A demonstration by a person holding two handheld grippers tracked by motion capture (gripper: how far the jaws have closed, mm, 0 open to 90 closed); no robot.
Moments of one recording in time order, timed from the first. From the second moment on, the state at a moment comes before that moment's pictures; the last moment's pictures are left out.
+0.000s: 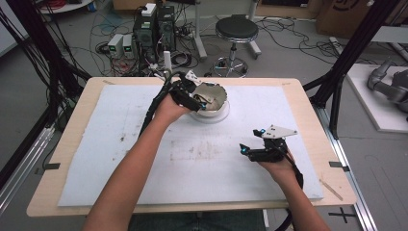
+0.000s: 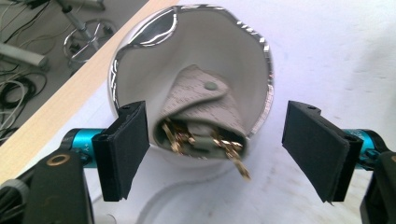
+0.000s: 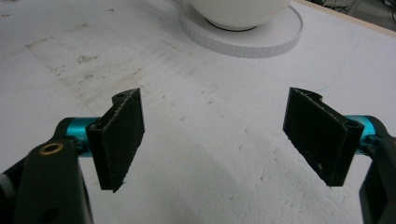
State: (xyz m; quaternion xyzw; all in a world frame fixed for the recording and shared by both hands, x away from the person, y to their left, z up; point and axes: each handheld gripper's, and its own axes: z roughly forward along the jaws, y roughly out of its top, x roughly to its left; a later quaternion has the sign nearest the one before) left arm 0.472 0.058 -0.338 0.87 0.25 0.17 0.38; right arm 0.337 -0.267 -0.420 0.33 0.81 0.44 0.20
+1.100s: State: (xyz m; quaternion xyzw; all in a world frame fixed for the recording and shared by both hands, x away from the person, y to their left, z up) left arm 0.356 0.203 -0.381 0.80 0.30 0.18 0.48; right arm 0.340 -0.267 -0.418 0.33 0.81 0.44 0.21
